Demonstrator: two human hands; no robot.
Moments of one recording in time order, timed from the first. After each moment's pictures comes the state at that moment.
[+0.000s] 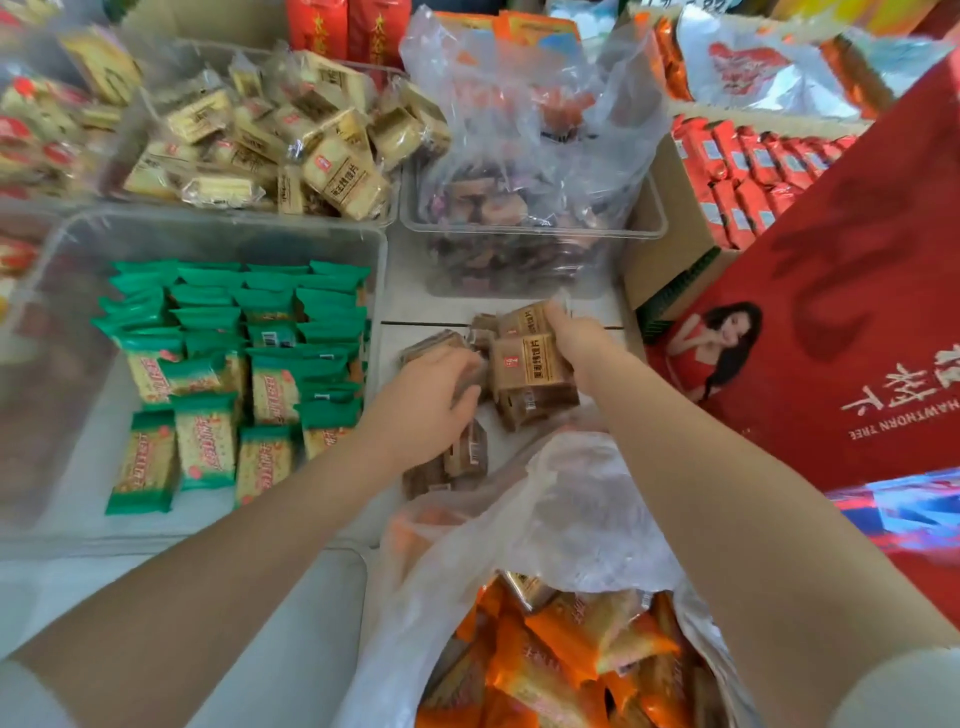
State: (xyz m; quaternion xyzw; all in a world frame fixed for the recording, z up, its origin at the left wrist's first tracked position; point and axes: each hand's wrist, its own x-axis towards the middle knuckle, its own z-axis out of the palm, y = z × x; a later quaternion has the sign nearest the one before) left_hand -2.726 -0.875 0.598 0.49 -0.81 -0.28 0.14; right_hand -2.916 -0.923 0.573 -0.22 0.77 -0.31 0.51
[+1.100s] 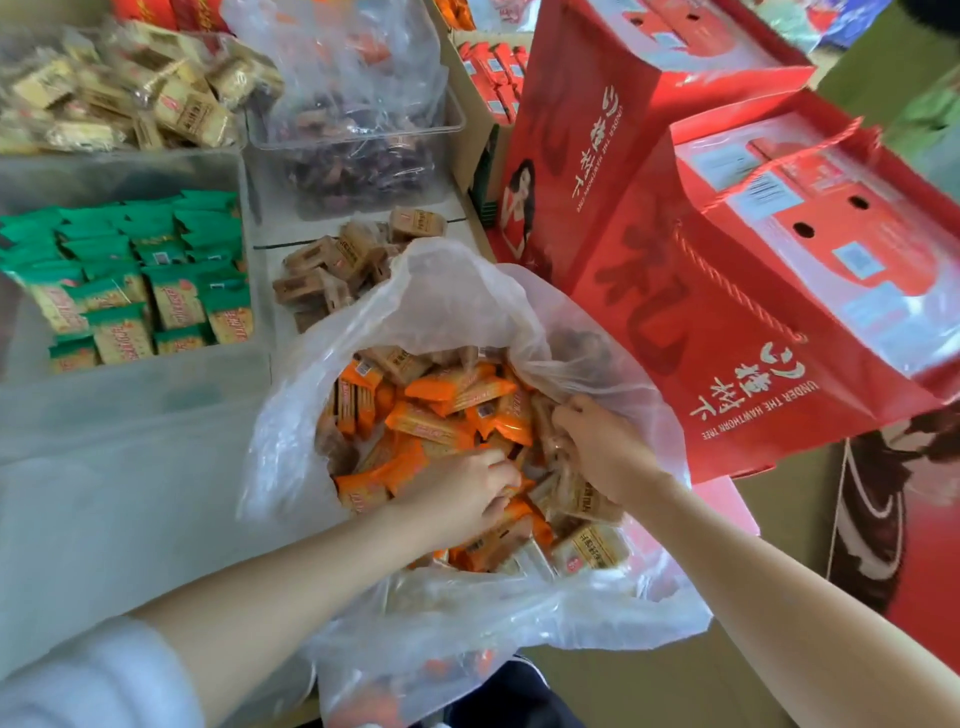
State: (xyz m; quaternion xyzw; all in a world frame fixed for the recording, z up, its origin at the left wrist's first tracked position) left_hand -2.767 -0.602 0.580 0.18 -0.95 -0.25 0.02; right_hand -2.959 -0.542 0.593 -0.62 0.77 -0.01 0.15
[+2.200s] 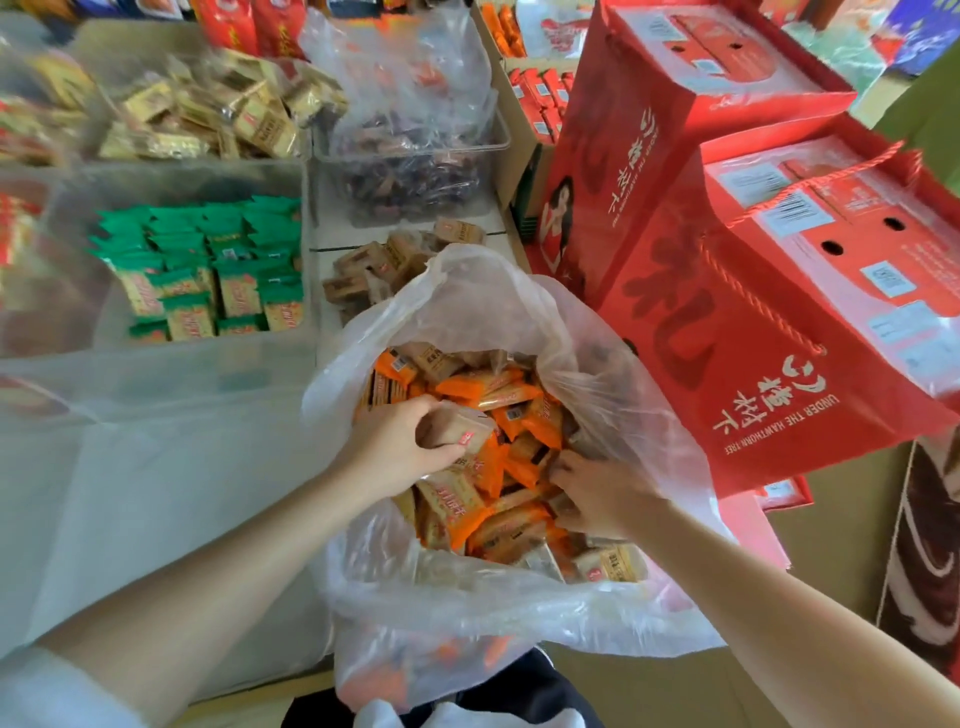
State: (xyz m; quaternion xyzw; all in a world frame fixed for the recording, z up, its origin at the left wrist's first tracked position) left_hand -2.715 -0.627 0.625 0.48 -0.79 -0.37 0.07; right_hand -2.949 -0.533 0.566 -0.74 0.60 0.27 0.15
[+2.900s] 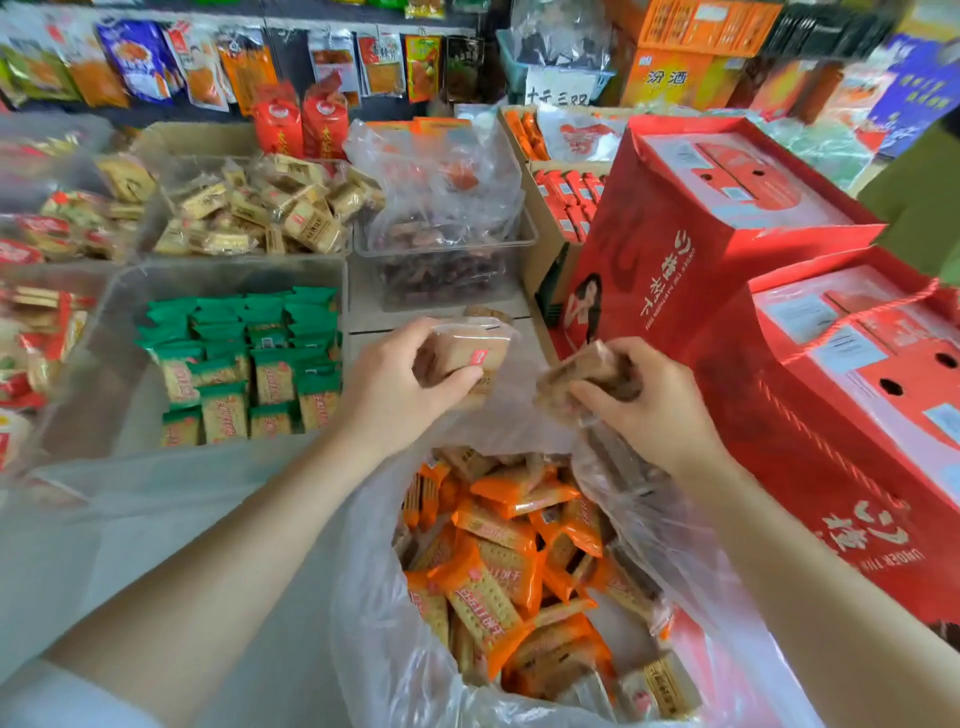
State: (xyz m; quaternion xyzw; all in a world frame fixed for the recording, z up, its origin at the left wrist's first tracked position) left_hand -2.716 -0.723 0.716 0.43 -0.79 -0.28 0.34; right_hand -2.939 -0.640 0.713 -0.57 0.74 -0.32 0.14
